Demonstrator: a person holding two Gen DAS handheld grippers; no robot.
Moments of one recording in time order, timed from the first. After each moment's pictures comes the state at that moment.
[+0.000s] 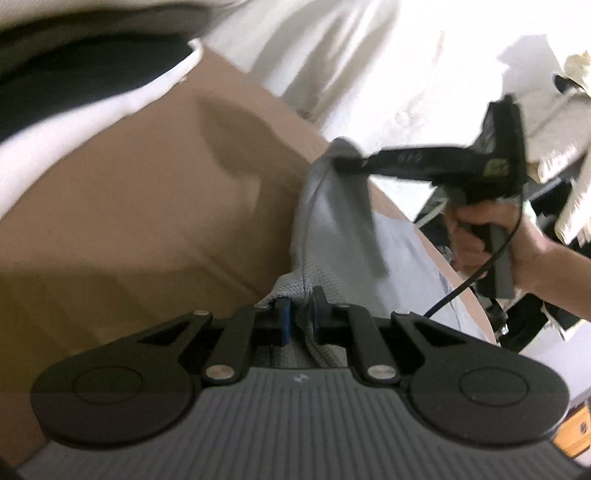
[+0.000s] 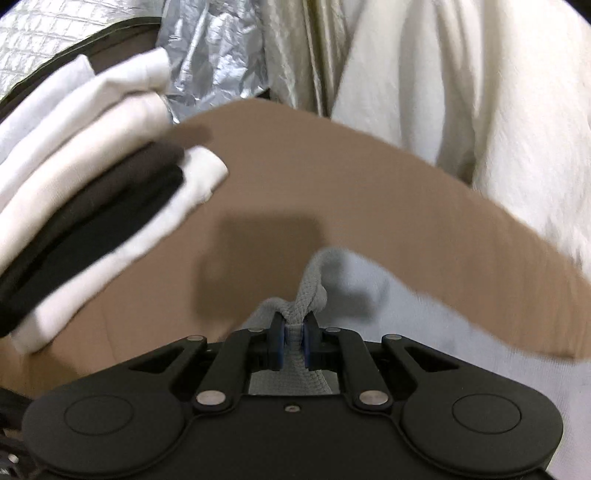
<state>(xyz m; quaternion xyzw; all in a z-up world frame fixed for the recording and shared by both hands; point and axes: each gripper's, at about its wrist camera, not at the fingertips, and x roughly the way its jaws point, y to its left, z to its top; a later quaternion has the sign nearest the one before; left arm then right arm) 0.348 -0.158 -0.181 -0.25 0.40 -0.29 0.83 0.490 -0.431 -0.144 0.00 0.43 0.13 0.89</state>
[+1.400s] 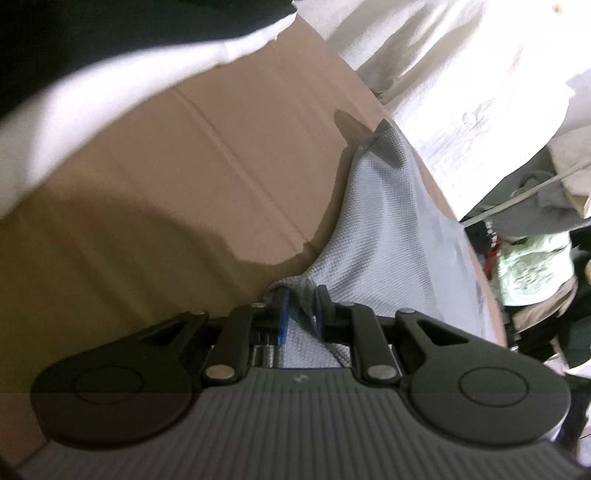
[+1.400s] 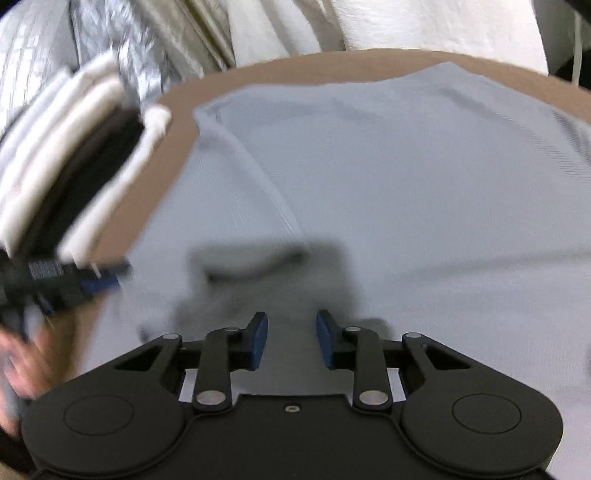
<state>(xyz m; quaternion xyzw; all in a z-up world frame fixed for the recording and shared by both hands) 0.356 -0.135 -0.184 -0.26 0.48 -0.21 0.81 0.235 -0.468 -0.206 0.17 0.47 0.01 0.87</state>
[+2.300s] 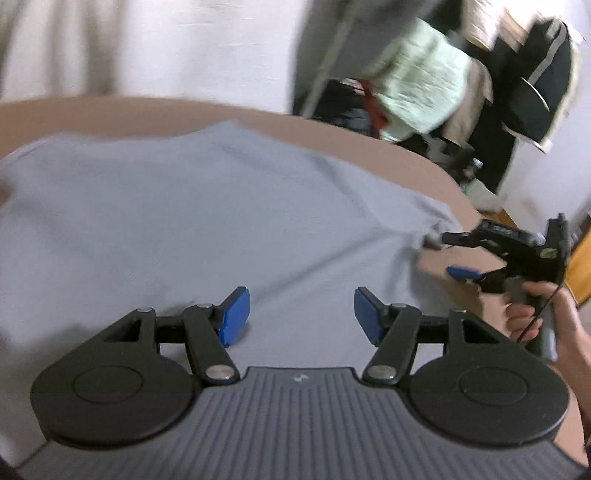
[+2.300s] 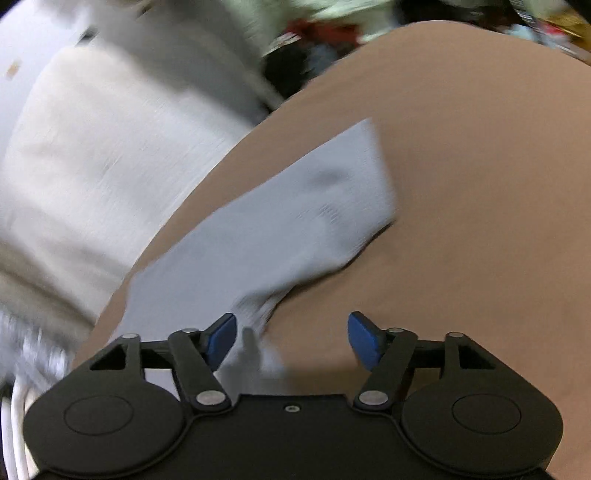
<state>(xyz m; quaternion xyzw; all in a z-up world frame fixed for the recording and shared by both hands) 0.297 -0.427 -0.100 0.00 0.43 -0.49 0.76 0.048 -0.725 -0.235 0.51 0.22 -0.28 0.79</state>
